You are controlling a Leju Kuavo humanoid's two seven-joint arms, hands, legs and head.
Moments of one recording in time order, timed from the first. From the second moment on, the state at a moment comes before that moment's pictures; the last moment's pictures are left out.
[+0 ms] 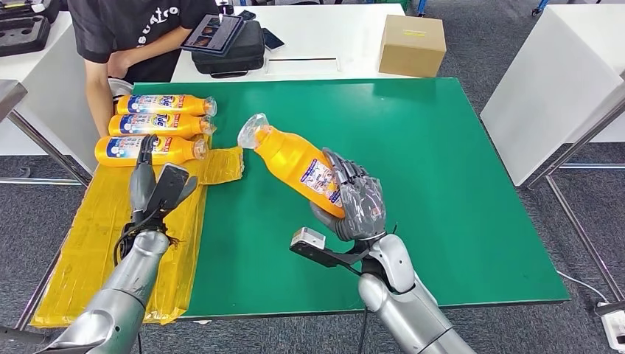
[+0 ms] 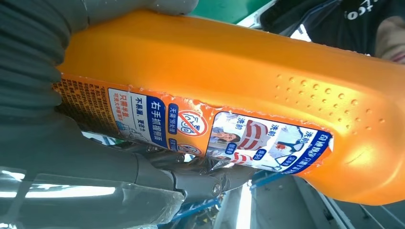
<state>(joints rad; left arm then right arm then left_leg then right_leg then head) -0.59 -0.06 0.05 -0.72 -0.63 0.45 -0.36 -0.38 0.04 0.58 -1.23 0.86 -0.66 -0.12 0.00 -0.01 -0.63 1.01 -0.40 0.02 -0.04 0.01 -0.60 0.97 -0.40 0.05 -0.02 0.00</state>
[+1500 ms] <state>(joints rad) -0.36 -0.09 -0.36 -1.34 -0.03 -0.27 -0.20 -0.56 0.34 0.21 -0.63 0.29 -0.49 -0.69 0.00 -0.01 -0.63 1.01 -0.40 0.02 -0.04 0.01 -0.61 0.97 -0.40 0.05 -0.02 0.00</state>
